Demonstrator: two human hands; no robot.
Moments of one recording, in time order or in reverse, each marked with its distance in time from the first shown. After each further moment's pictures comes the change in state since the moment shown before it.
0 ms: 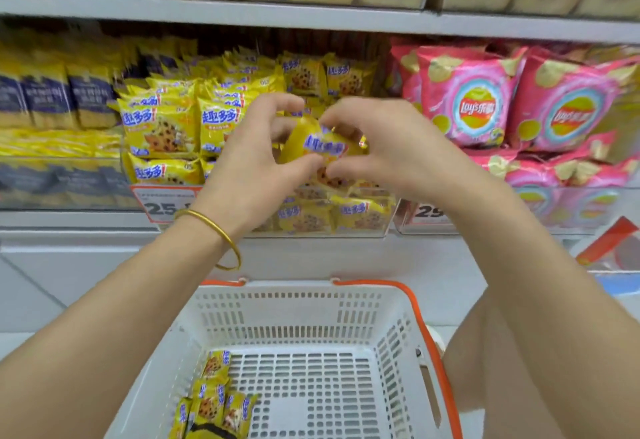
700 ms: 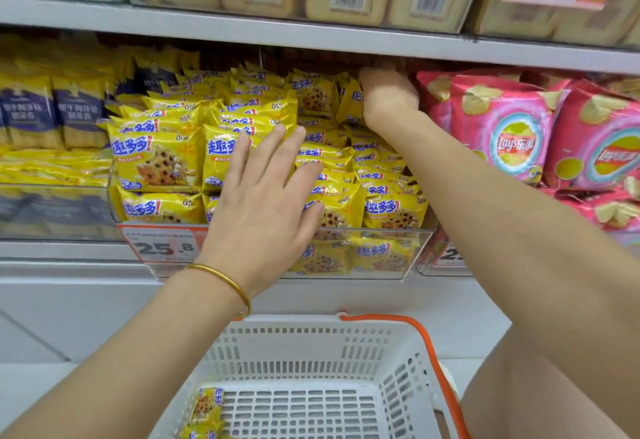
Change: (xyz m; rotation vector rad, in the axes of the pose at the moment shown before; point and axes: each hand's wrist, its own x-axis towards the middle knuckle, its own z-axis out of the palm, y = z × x) left_hand 0.015 -0.053 0.005 0.917 -0.031 0.274; right_hand 0.157 0.082 0.042 -0.425 0.067 0.504
